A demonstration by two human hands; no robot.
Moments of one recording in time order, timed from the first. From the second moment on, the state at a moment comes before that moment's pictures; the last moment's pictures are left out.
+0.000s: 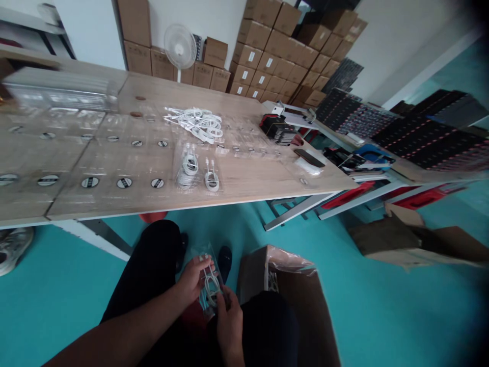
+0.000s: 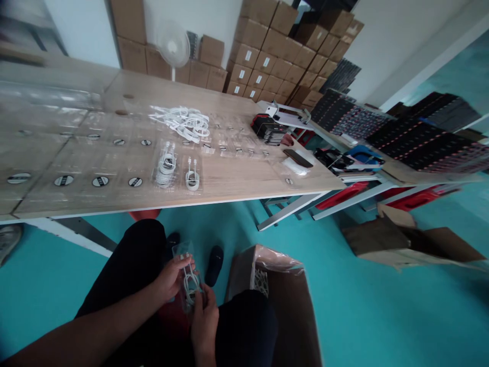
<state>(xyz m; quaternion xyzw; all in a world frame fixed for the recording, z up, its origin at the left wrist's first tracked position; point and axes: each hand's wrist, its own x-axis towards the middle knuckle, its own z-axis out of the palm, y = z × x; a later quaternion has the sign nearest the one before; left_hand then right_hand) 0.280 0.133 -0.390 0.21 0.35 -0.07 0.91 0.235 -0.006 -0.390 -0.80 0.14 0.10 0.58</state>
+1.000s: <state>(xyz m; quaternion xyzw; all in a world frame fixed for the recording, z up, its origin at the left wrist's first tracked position) 0.284 0.156 -0.377 0.28 0.20 -0.18 0.92 0.238 0.002 -0.367 -0.69 0.11 0.17 0.70</state>
